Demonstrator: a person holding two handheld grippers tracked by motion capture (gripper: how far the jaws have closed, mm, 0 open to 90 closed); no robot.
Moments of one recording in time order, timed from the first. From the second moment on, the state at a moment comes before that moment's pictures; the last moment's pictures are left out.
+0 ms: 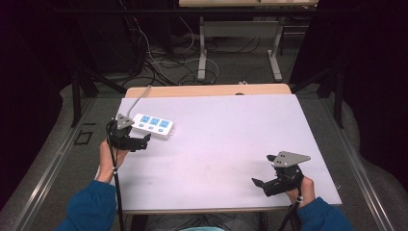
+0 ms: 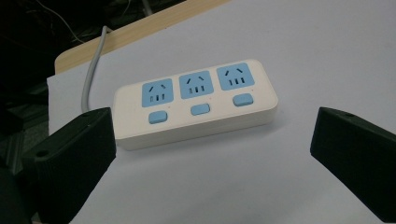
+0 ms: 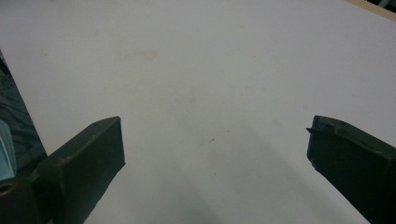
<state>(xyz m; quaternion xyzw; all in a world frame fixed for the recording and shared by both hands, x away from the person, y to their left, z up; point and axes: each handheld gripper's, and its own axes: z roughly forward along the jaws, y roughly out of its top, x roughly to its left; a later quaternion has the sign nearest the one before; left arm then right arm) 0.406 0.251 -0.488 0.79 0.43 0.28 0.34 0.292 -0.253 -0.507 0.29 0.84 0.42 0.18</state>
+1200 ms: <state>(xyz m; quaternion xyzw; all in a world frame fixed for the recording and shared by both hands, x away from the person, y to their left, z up) 0.446 0.246 -0.498 0.79 0.45 0.26 0.33 0.292 -0.253 -0.507 0.29 0.84 0.42 0.18</state>
